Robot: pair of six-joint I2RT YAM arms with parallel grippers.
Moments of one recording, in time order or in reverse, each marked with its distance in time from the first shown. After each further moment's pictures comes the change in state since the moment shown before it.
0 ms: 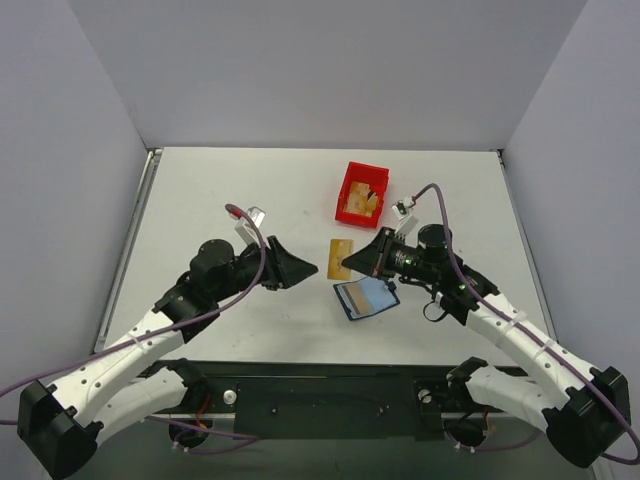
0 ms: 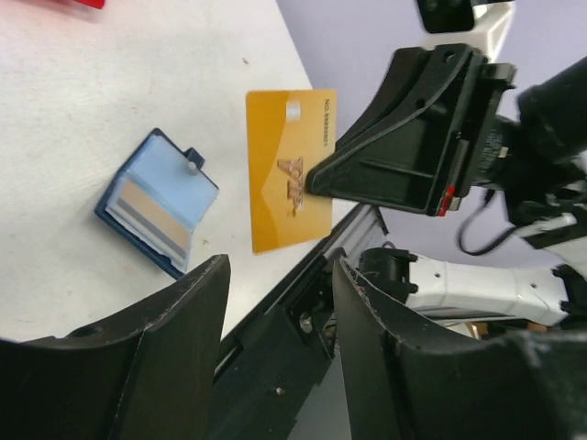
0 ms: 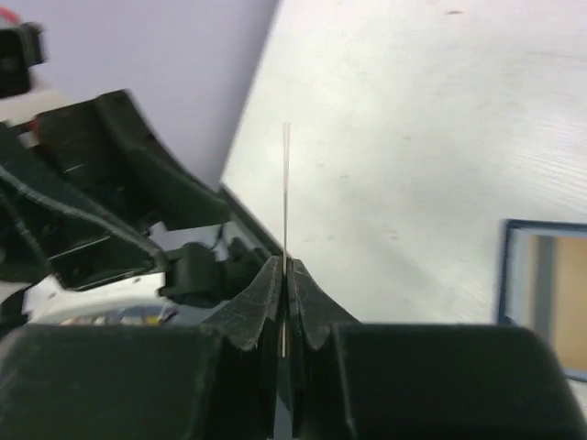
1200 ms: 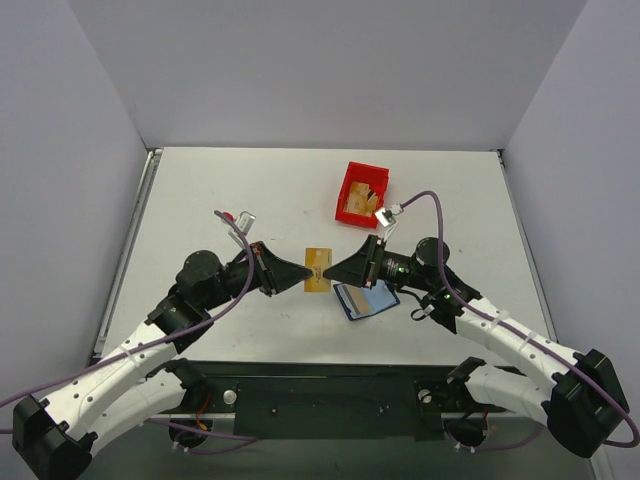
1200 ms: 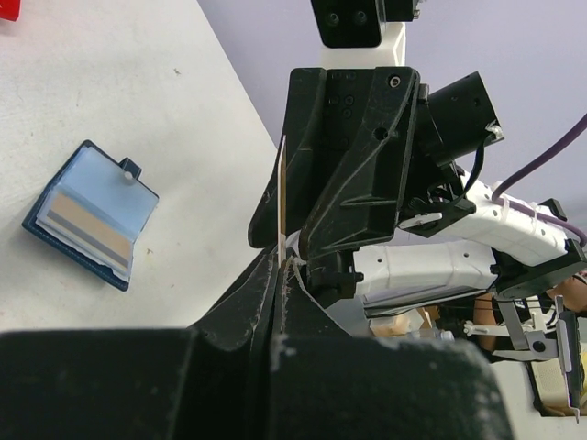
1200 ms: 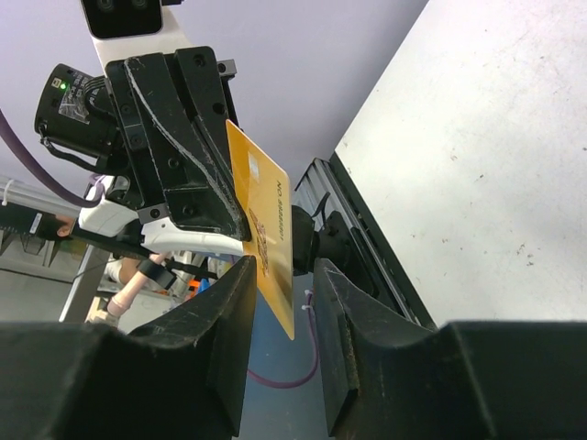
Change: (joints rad) left arm -0.004 -0.070 -0.040 0.089 0.051 -0.058; right arm 0.057 0.043 -0.092 0.351 -0.130 0.133
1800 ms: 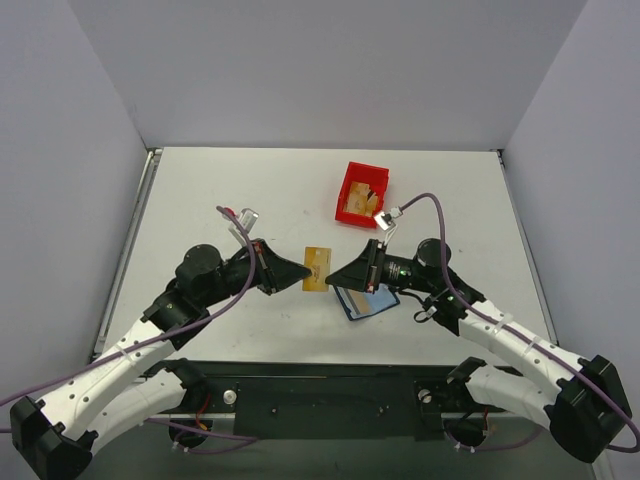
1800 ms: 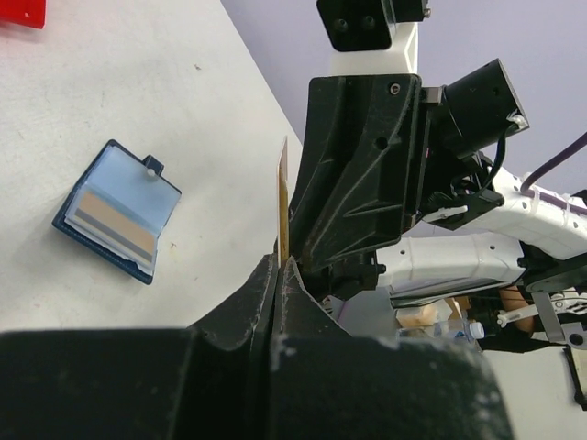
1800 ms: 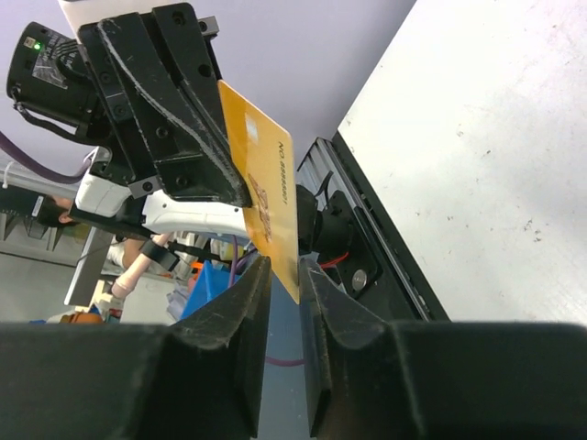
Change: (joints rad) left arm 0.000 0.010 0.078 -0.127 -0.007 0.097; right arm 0.000 -0.023 0.000 -0.055 -0.047 0.001
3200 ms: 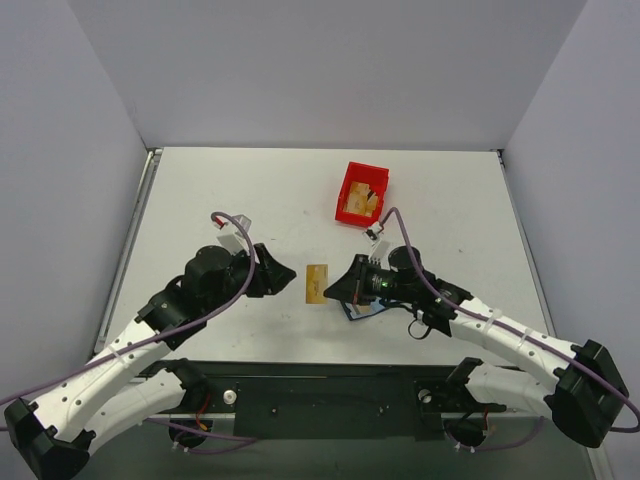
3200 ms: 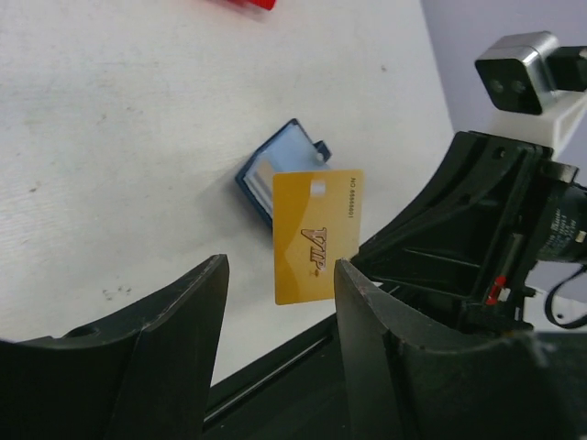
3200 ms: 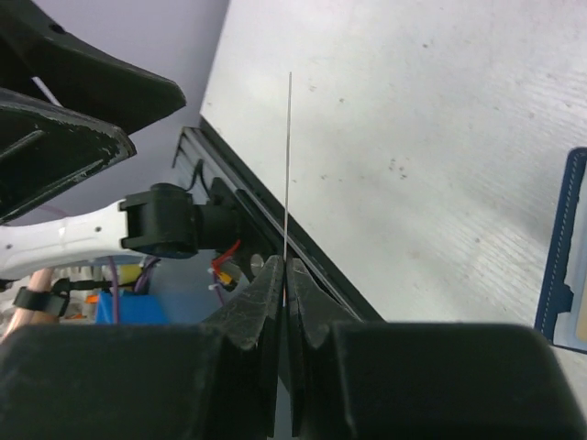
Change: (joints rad) left arm -0.035 -0.010 0.044 -0.370 -0.369 0.097; right arm 0.145 0.063 0.030 -0.342 0.350 -0.161
